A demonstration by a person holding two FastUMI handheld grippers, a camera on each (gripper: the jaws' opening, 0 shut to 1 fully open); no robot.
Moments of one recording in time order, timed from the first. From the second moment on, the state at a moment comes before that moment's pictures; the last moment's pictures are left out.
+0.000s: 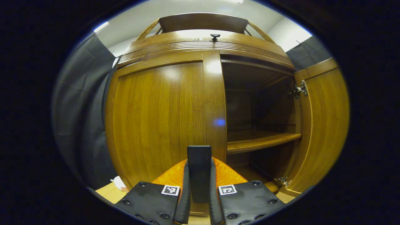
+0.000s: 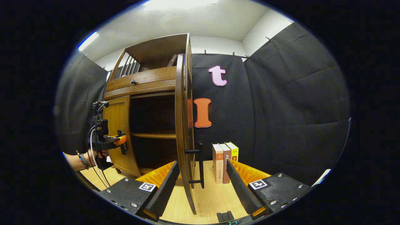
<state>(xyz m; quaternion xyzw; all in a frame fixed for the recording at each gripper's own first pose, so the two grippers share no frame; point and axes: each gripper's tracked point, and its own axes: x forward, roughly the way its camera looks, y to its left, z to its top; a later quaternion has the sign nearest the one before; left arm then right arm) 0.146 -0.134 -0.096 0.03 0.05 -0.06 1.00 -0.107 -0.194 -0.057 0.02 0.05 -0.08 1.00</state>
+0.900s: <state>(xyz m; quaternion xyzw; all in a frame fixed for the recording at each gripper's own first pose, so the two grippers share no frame) -0.003 0.015 -0.056 0.04 0.06 0.06 1.00 -0.094 -0.167 -0.059 0.02 0.07 -0.08 0.99</state>
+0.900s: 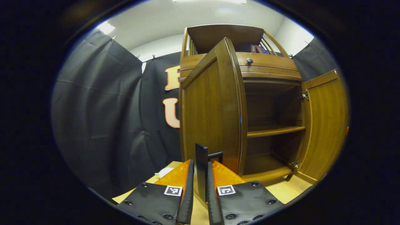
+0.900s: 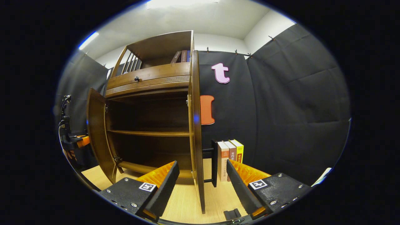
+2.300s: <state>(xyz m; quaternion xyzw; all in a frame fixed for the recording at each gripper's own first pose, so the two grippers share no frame) -0.009 0.167 -0.056 -0.02 0.05 -0.16 0.99 -0.096 -0.136 -0.026 0.01 0.05 -0.12 0.99</state>
